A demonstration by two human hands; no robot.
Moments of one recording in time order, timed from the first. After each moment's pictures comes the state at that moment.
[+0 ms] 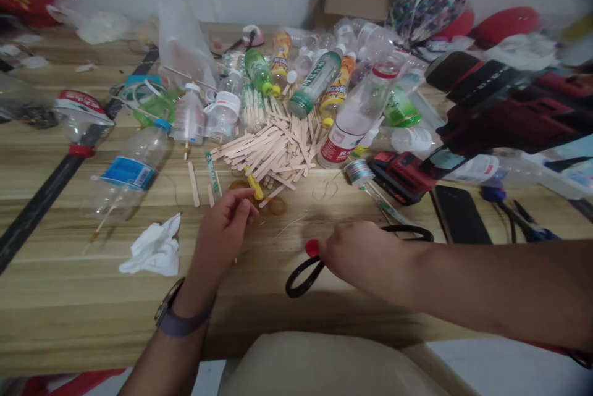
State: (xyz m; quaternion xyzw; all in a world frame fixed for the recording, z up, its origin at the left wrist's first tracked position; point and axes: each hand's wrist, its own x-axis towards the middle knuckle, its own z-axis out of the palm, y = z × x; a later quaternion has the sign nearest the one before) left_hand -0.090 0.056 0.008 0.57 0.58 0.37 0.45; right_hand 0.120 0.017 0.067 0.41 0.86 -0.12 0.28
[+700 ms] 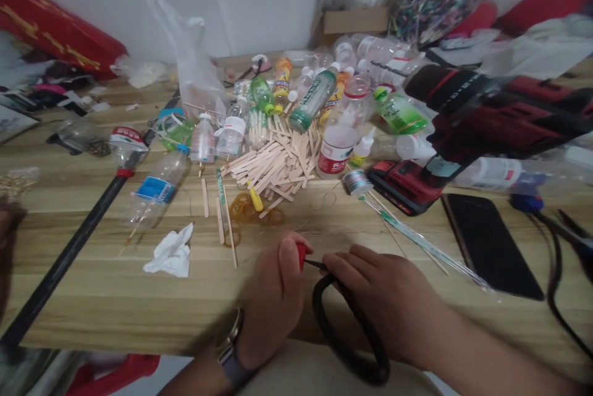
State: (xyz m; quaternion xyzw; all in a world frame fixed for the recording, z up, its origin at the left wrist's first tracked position) left_hand -0.013 -0.017 0.028 0.65 0.57 0.37 0.34; right_hand 0.164 -0.031 0.048 0.43 0.88 -0.02 -0.19
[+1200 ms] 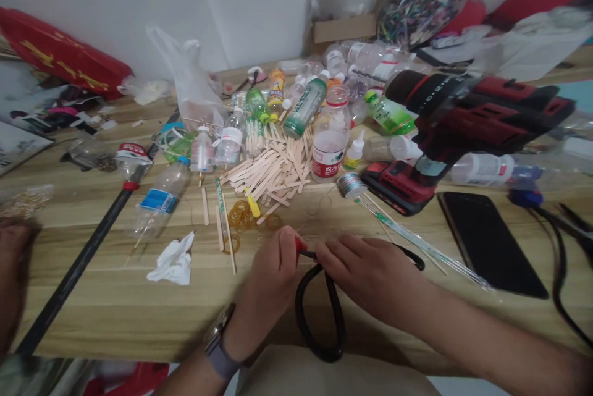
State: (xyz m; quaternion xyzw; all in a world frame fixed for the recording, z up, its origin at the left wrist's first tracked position) left_hand -0.006 0.004 0.039 0.71 0.55 0.28 0.33; right_hand 0.170 -0.016 0.041 0.45 0.88 -0.07 -0.14
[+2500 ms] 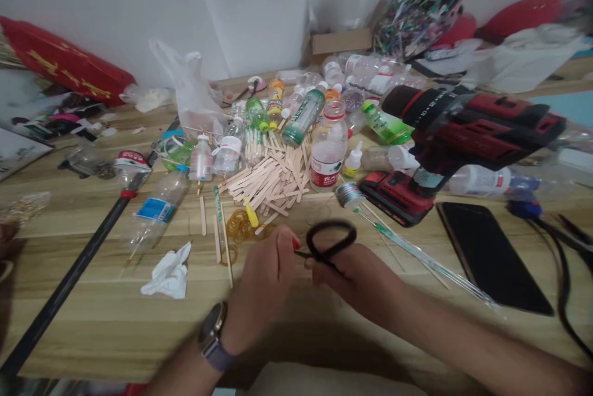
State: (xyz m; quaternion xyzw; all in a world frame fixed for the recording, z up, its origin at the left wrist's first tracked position) left_hand -0.014 0.029 0.039 0.75 0.52 0.28 0.29; right_hand 0.165 0.004 0.040 0.49 0.79 -0.31 -0.17
